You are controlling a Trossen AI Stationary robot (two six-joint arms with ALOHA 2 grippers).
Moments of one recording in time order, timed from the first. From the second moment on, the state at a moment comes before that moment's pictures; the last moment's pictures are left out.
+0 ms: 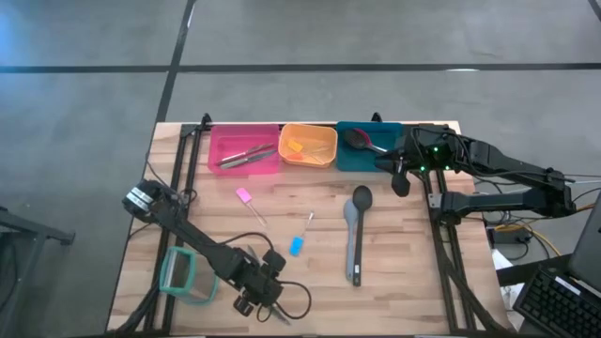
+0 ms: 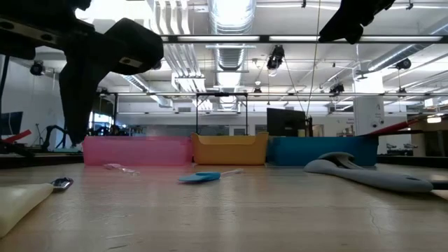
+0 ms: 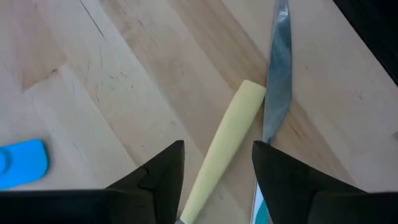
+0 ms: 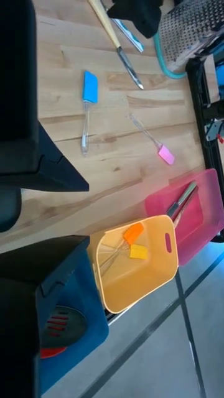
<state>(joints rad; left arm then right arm) -0.60 1.79 1.22 -0.54 -0.04 0.01 -0.30 0.83 0.94 -0.67 -0.03 0.05</state>
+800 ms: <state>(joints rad) -0.60 1.92 1.24 -0.53 -0.02 0.19 -0.30 0.83 0.94 -0.67 -0.03 0.05</state>
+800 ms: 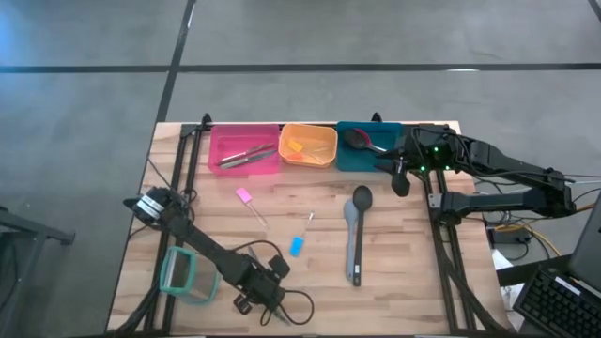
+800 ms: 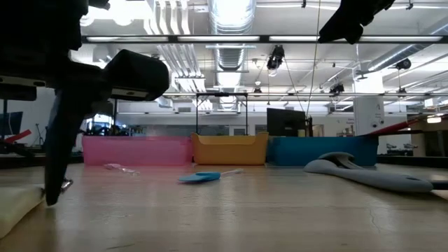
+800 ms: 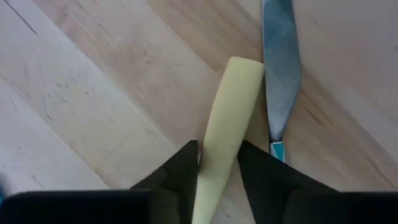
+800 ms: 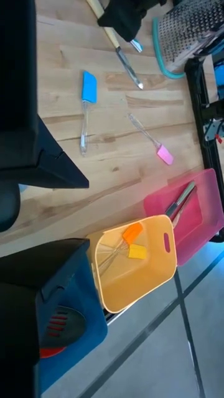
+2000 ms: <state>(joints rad) -0.56 1.62 1.57 -1.13 -0.59 0.14 -0.30 0.83 0.94 -0.67 -0.03 0.05</state>
